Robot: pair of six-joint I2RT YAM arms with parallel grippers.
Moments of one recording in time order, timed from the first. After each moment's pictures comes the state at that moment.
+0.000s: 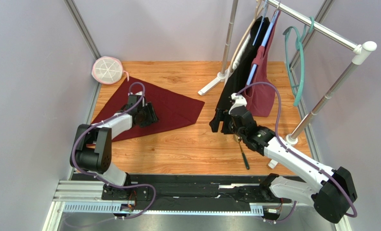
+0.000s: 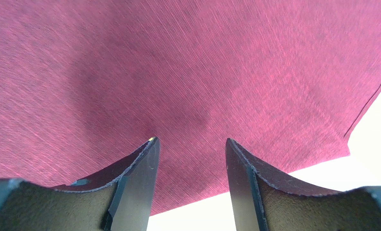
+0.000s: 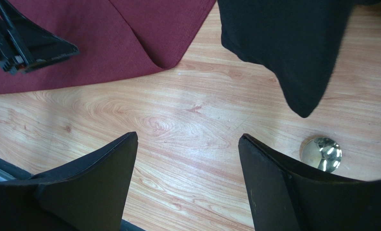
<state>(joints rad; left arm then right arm) -0.16 1.56 0.79 -0.14 0.12 -0.51 0.70 1.08 0.76 -0.26 0.18 0.58</state>
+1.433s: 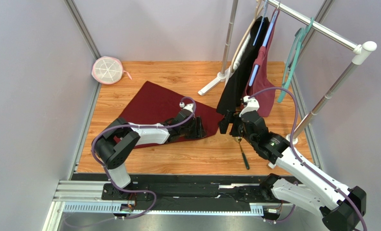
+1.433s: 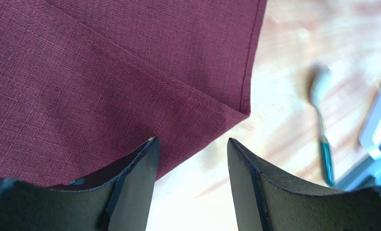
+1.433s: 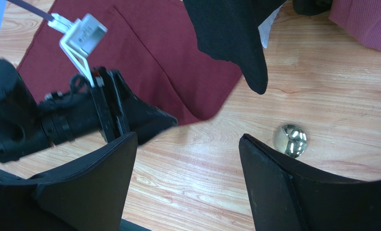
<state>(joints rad) -0.81 1.74 0.85 0.16 0.03 -0.77 0.70 0.88 0.73 -0.36 0.26 0.58</state>
